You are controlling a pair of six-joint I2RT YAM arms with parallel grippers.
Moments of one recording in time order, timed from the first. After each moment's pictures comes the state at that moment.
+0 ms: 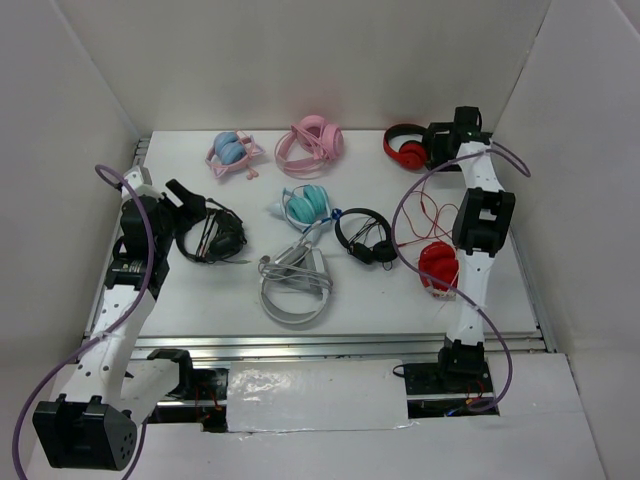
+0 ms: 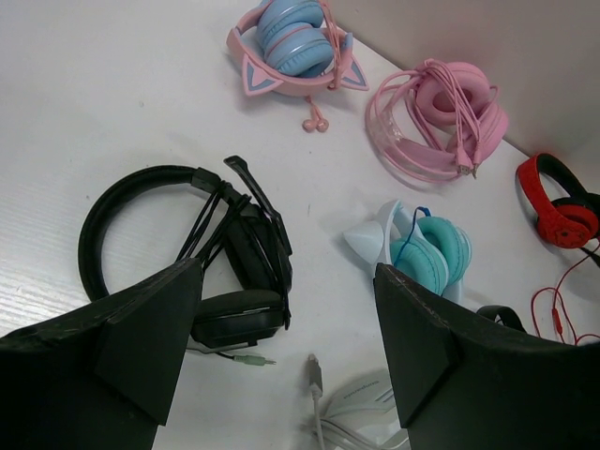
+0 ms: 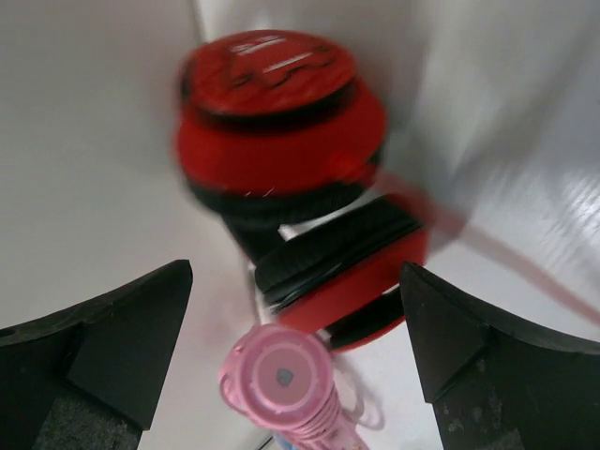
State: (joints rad) left arm -0.01 0.91 0.80 -0.19 -0.10 -0.56; right arm -0.14 2.51 2.33 -0.61 -0.07 1.46
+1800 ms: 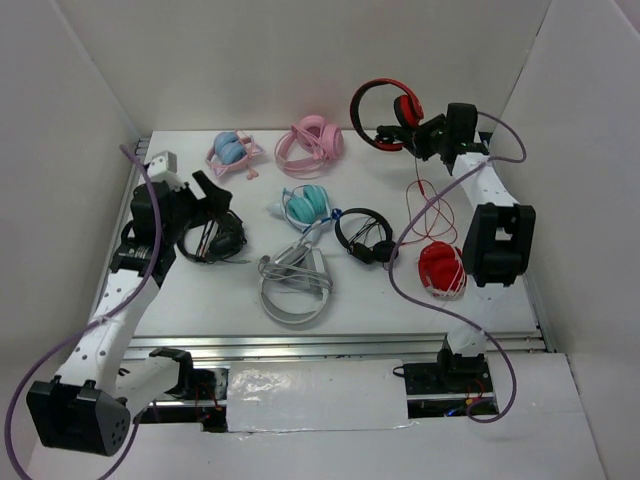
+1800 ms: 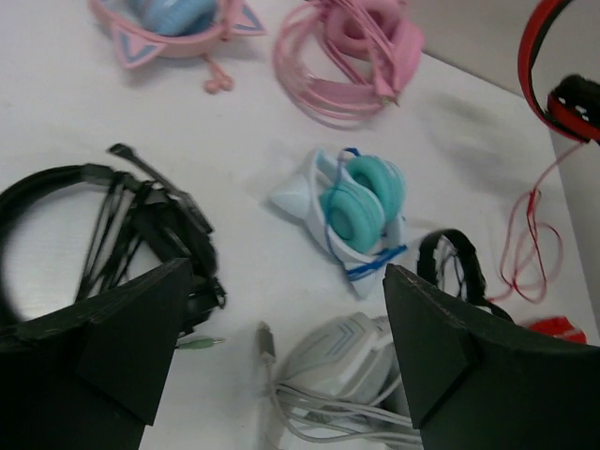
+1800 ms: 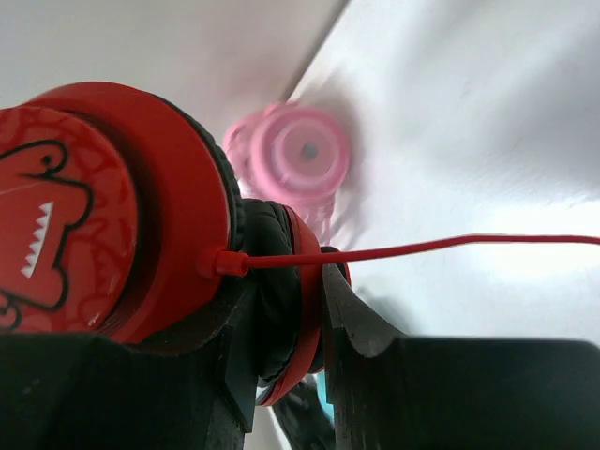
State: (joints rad) left arm -0.08 0.97 0.88 -0.22 0.05 -0.50; right arm -0.04 2.04 1.73 -0.22 -0.29 1.12
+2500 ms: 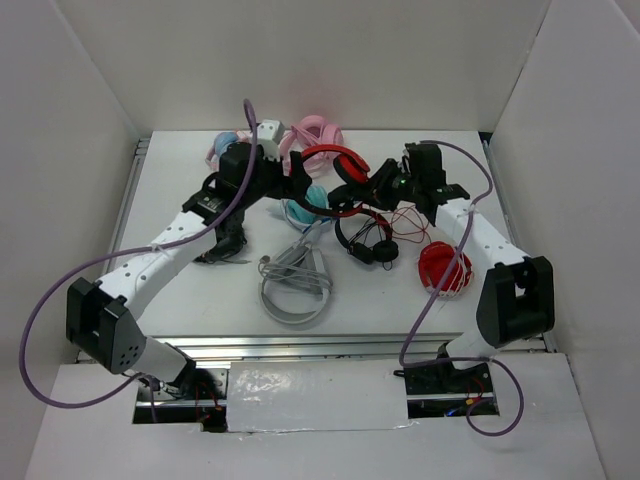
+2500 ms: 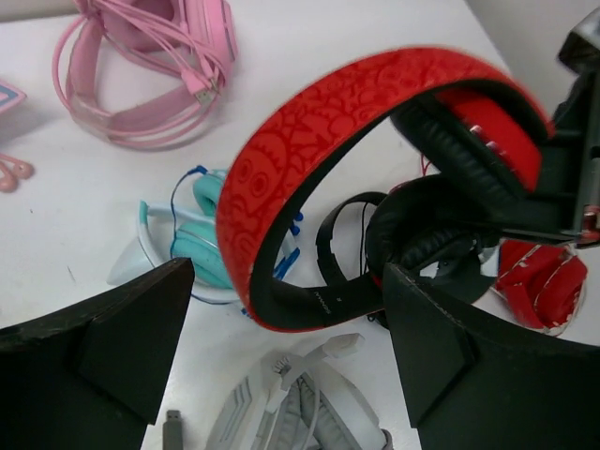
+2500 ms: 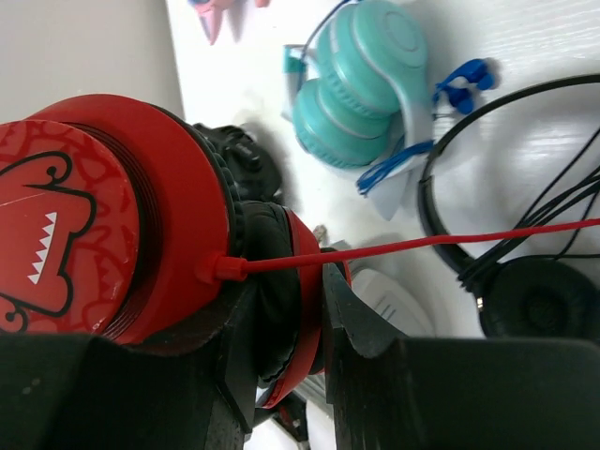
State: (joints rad) left arm -0.50 1.44 1.31 -0.16 0.02 -0.29; right arm 0.22 1.54 1.19 -0.25 -0.45 0.89
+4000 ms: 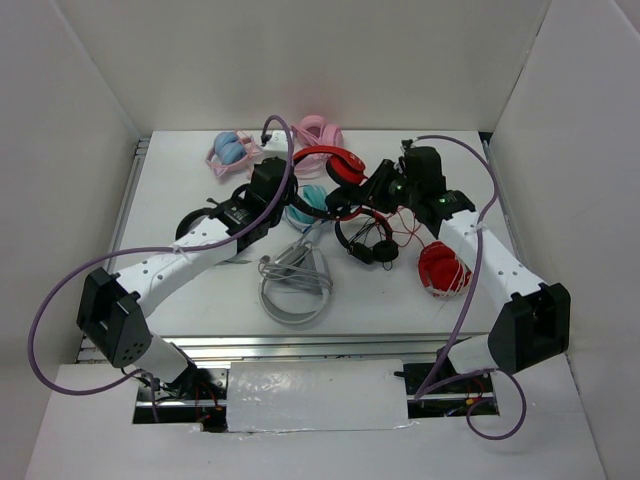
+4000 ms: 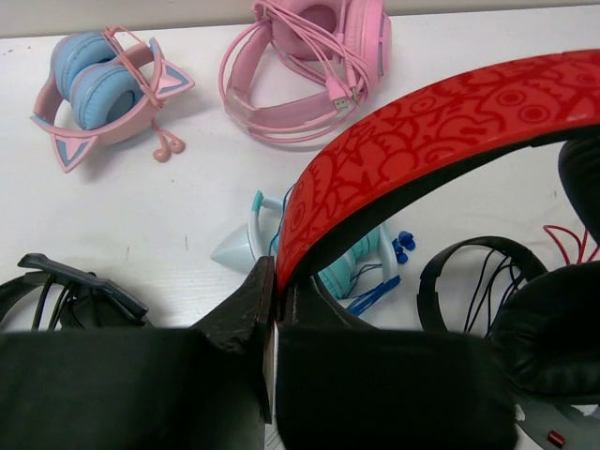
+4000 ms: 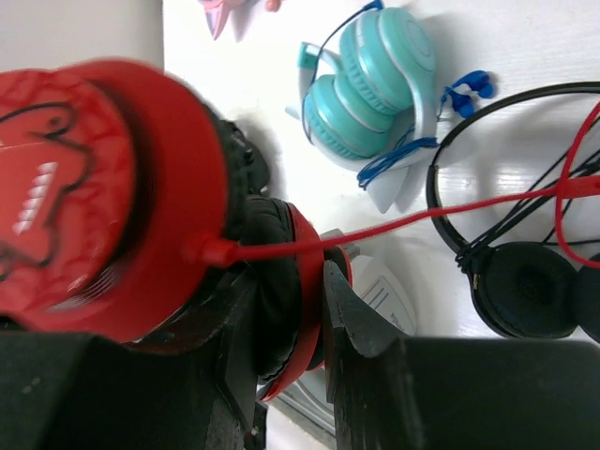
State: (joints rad) left arm -0.68 1.51 1.31 -0.17 -0.55 -0.26; right arm 0.33 1.38 1.18 -0.33 -0.29 0.80
